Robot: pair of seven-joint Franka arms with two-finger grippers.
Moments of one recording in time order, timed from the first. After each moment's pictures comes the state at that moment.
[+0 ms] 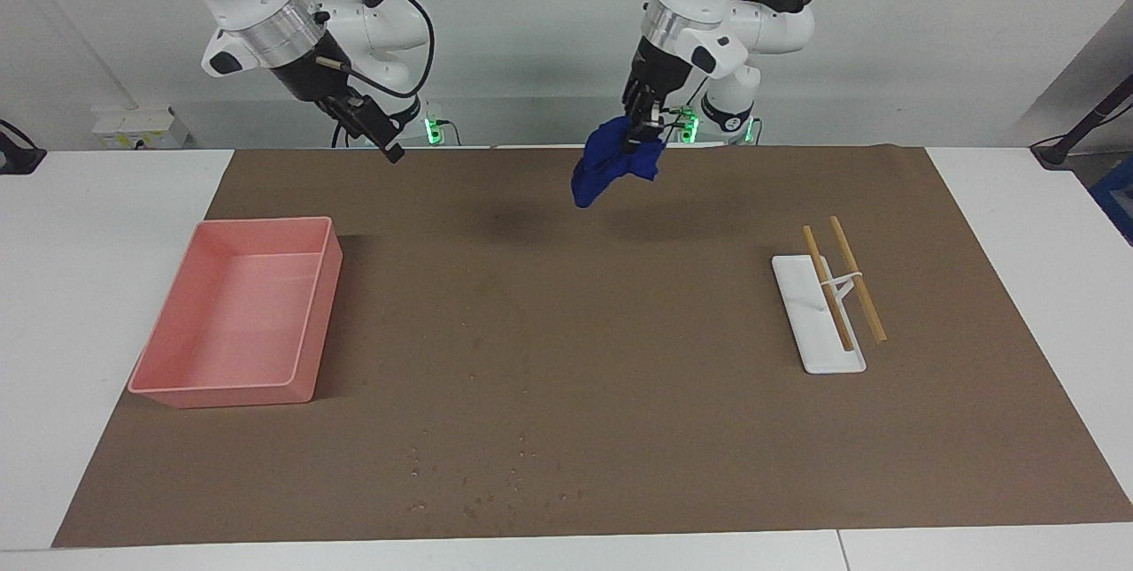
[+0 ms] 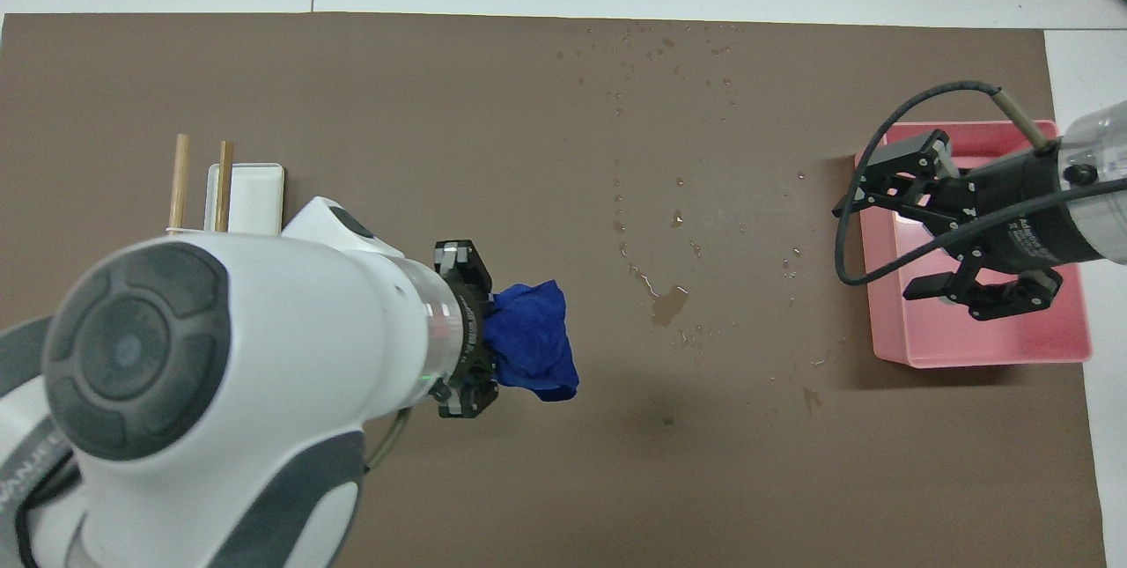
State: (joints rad) left arm -0.13 -0.13 -0.50 -1.78 -0.25 1.87 -2.13; right arm 0.14 -0.03 -0.02 -1.55 0.33 1.52 1.01
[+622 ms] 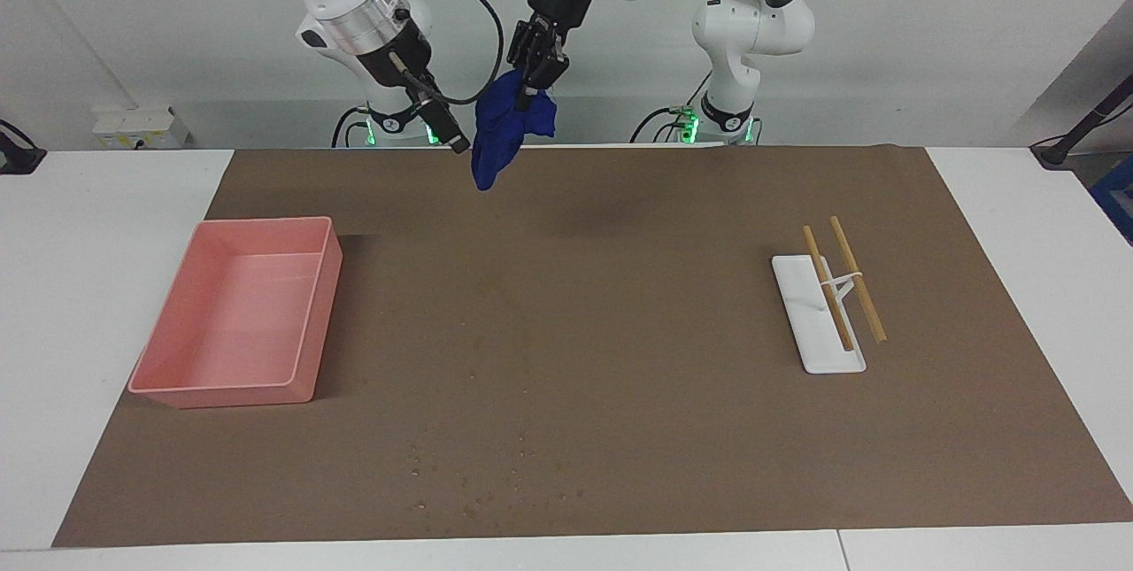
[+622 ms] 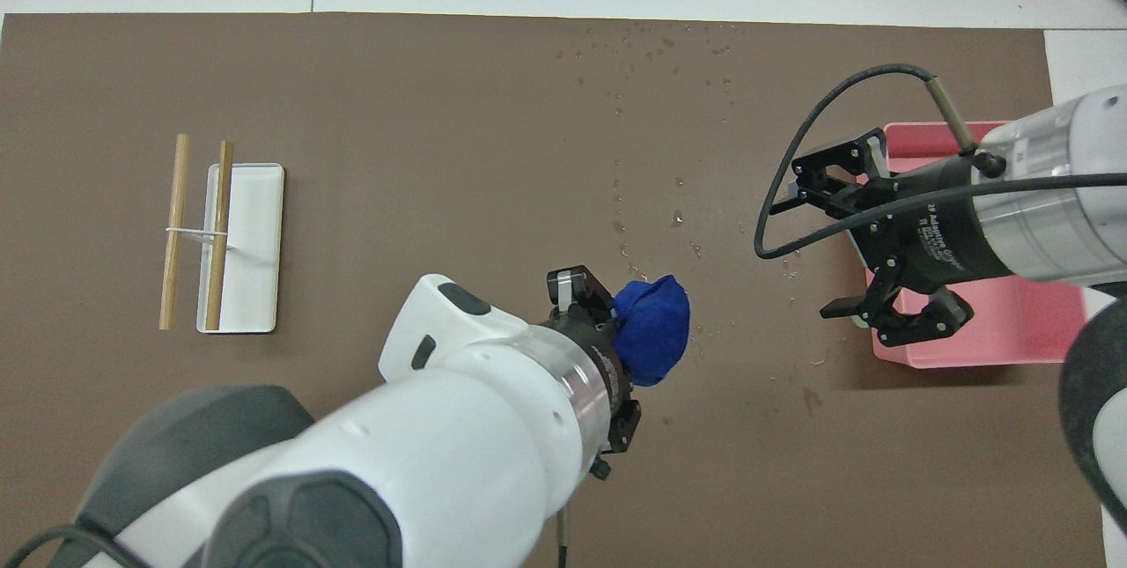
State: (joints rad) left arm -0.22 -0.12 -0.65 -1.75 -0.11 2.27 -2.69; right arm 0.27 -0.03 0.00 -1.56 0.37 1.55 1.49
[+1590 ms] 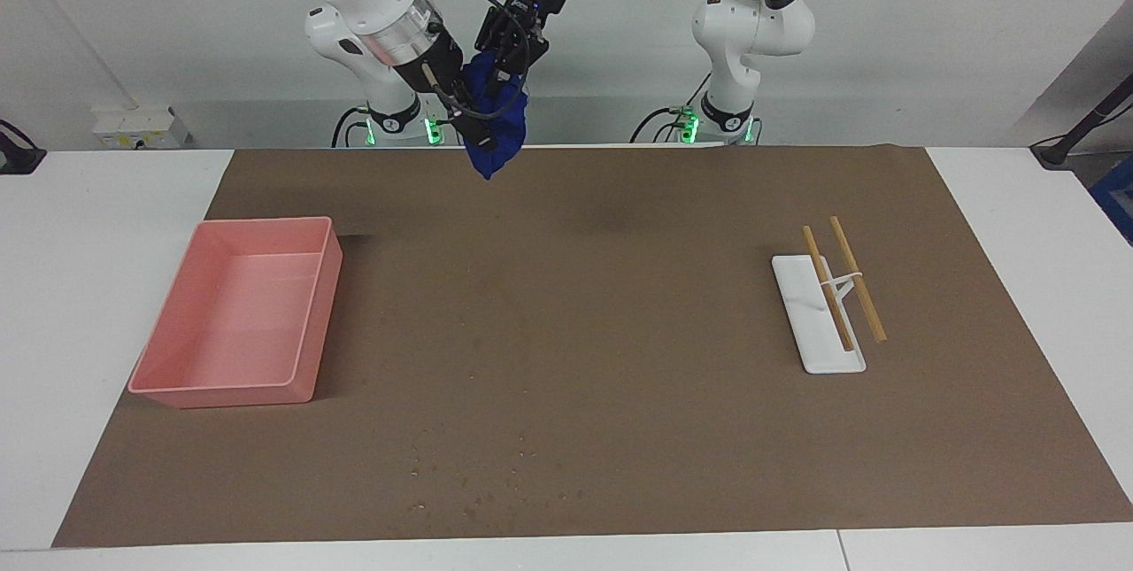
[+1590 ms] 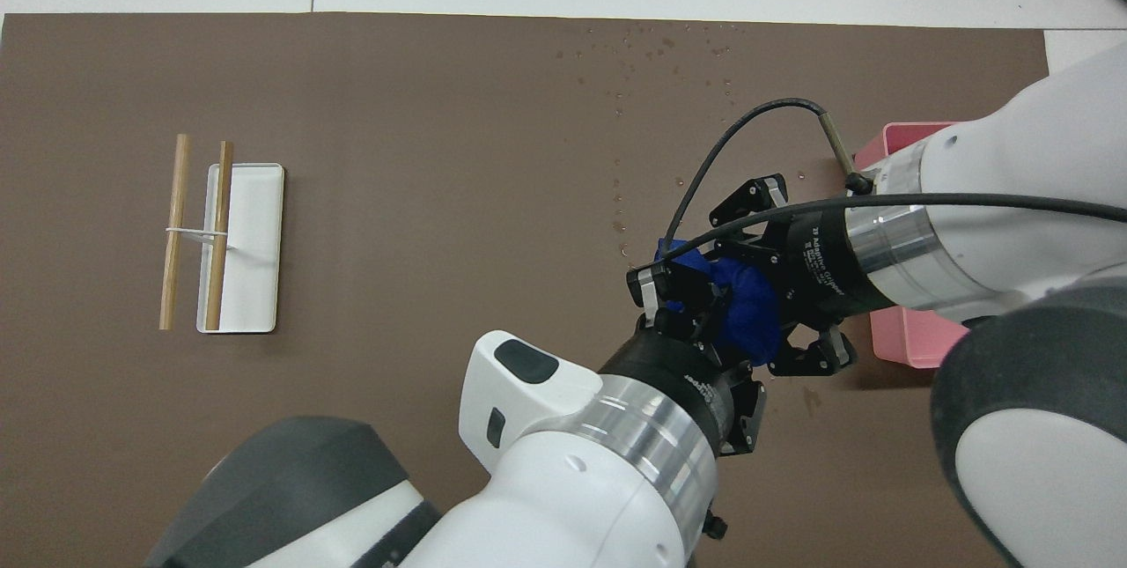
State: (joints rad) left arm -0.24 -0.09 -0.64 -1.74 -0.08 2.43 -2.74; right arm 0.32 -0.01 0.00 -1.57 0.41 1.54 1.58
